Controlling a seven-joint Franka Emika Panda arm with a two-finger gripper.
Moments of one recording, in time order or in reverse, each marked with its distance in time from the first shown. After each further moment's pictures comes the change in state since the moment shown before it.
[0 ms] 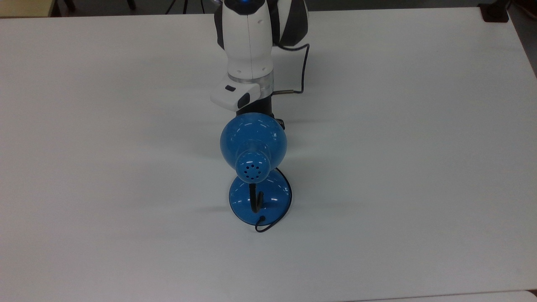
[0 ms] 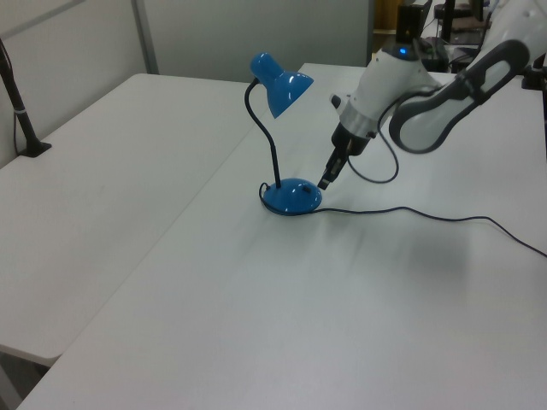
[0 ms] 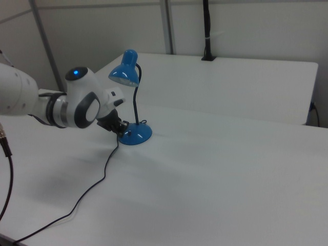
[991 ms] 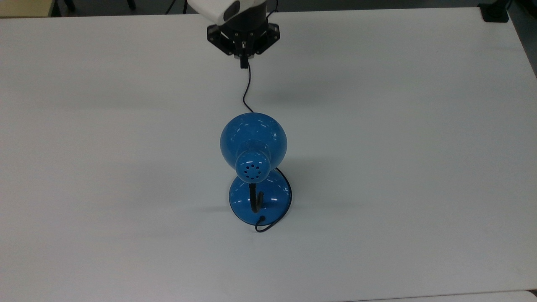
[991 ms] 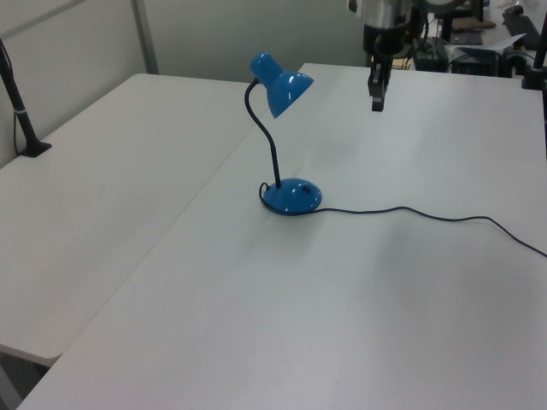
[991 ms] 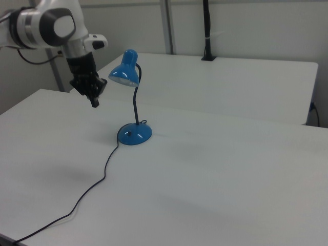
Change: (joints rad) arm -0.001 -0.232 -0.001 0.360 0.000 -1.004 0.015
